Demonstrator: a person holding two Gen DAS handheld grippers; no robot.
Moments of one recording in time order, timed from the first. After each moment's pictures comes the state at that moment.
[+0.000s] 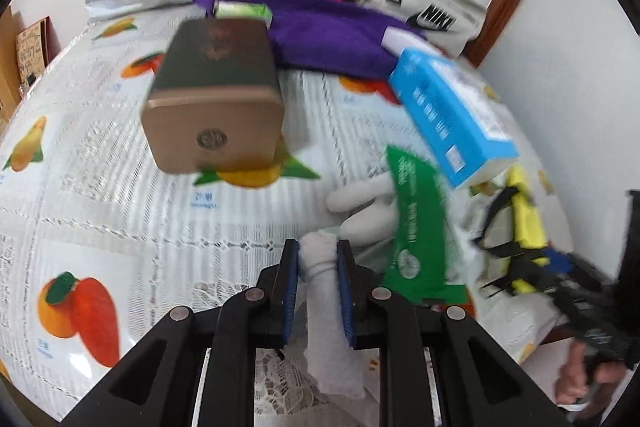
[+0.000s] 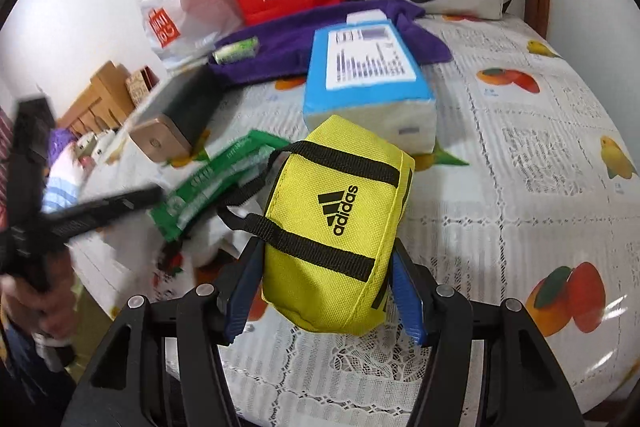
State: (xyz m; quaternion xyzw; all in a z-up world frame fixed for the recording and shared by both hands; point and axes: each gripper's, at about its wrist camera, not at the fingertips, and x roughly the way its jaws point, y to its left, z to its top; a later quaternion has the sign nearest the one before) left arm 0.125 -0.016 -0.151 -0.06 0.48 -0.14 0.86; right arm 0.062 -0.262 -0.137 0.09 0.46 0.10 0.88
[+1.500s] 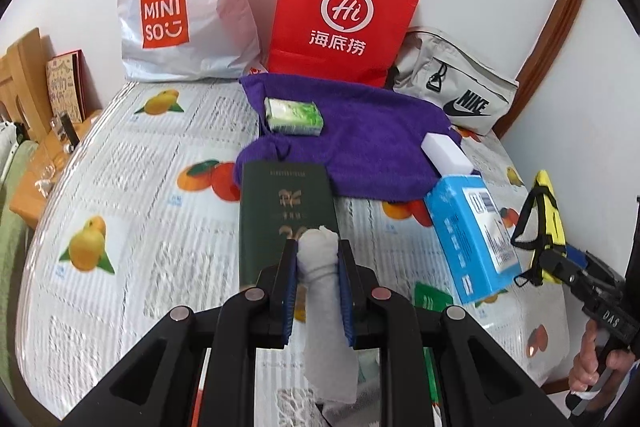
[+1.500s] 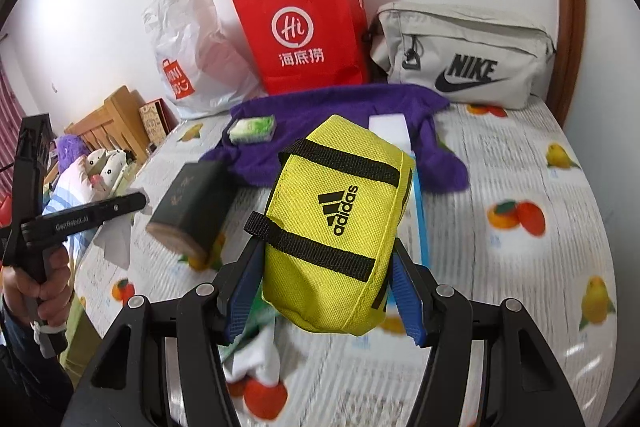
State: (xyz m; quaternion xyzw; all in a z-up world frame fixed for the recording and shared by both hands) left arm 0.193 0.030 -0.059 -0.08 0.43 -0.09 0.89; right arm 0.158 -0.260 -0.052 0.06 0.41 0.13 0.90
